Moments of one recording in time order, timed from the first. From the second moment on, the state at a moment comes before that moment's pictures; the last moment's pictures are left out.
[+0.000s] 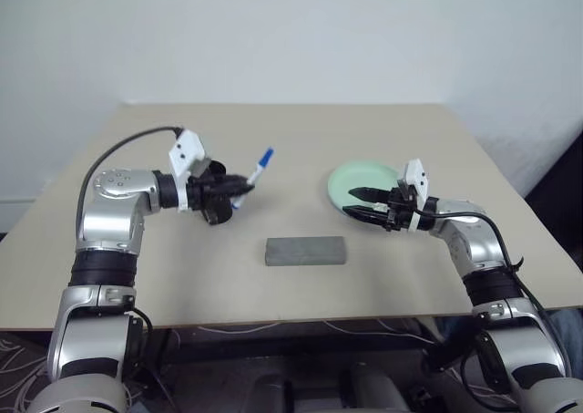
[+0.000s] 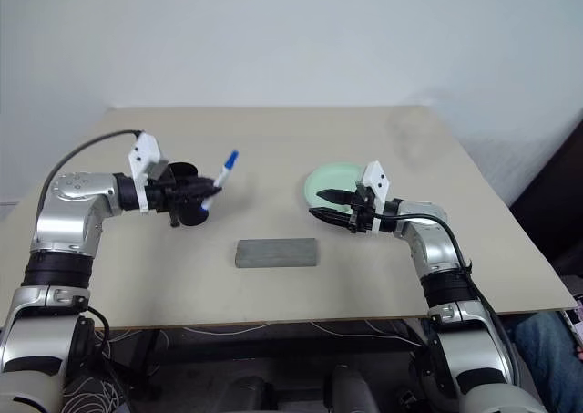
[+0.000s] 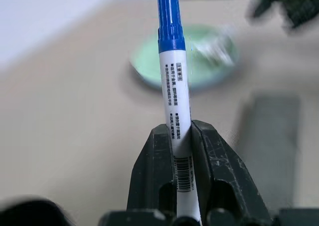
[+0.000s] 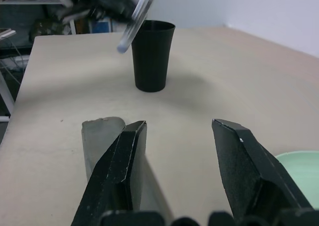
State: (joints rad) left arm -0.74 0.64 0.11 0.42 -0.22 0.24 -1.13; right arm -0.64 -0.38 0.06 0.43 0.30 0.12 1.17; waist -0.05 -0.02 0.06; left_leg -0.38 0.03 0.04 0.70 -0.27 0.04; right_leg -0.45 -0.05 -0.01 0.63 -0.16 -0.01
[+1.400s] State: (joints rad) left arm -0.72 0.53 0.22 0.72 -0.20 -0.12 -0.61; right arm -0.66 -0.38 0.06 0.42 0.31 0.12 1.19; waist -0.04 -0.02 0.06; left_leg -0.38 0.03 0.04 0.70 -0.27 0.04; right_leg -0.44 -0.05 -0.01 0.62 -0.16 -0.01
